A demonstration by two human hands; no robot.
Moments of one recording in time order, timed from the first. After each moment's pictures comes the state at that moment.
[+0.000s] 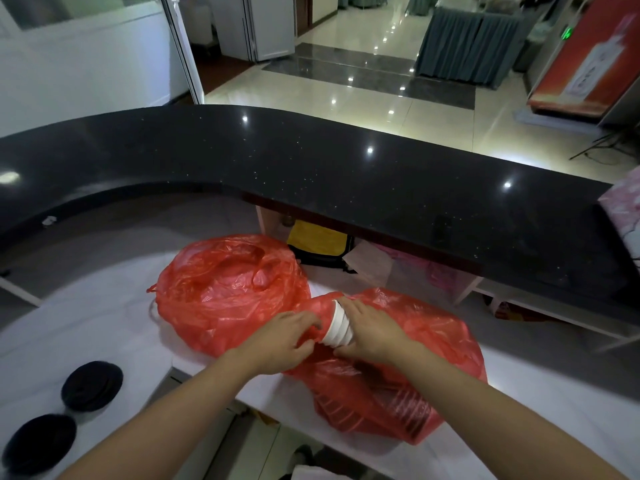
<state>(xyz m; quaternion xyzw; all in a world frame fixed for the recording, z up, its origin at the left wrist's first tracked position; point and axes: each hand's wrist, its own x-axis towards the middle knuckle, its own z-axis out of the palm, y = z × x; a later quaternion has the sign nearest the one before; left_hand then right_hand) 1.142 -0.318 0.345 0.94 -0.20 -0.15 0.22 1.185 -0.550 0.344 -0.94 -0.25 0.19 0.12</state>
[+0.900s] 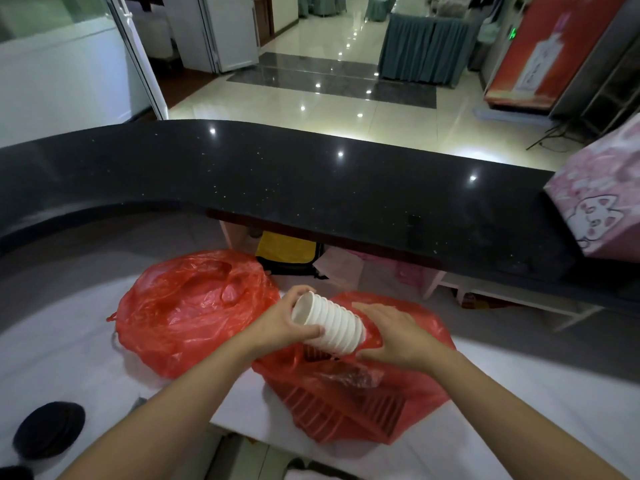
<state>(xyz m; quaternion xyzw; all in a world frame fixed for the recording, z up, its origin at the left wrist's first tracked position) 1.188 -0.368 0.356 0.83 -0.07 -0.18 0.53 1.174 -0.652 0.363 -0.95 -0.21 0.14 0.16</state>
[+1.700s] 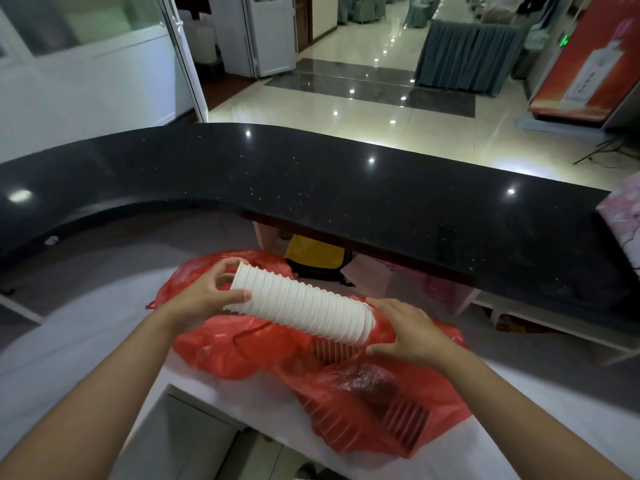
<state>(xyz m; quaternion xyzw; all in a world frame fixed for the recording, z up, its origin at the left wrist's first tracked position) 1.198 -0.206 0.395 0.73 0.07 -0.16 0.66 1.207 -0.631 0.362 -0.95 -0.23 0.14 0.16</state>
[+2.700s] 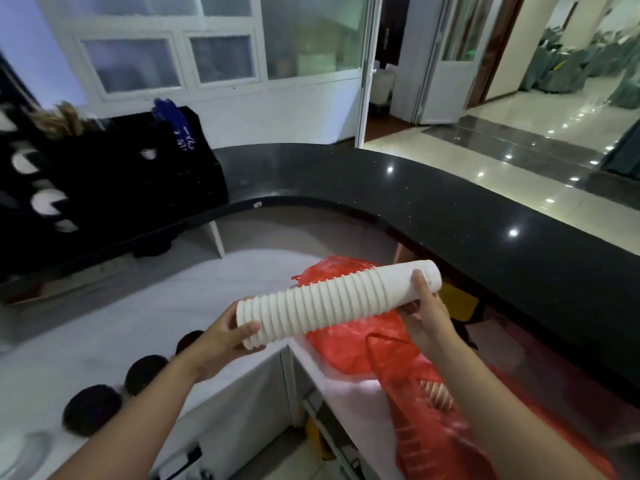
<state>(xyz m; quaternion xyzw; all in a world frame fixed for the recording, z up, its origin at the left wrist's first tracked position) 0.955 -0.102 0.379 0.56 0.26 0.05 0.78 1.207 -0.389 0.414 -0.50 0.04 0.26 0.82</state>
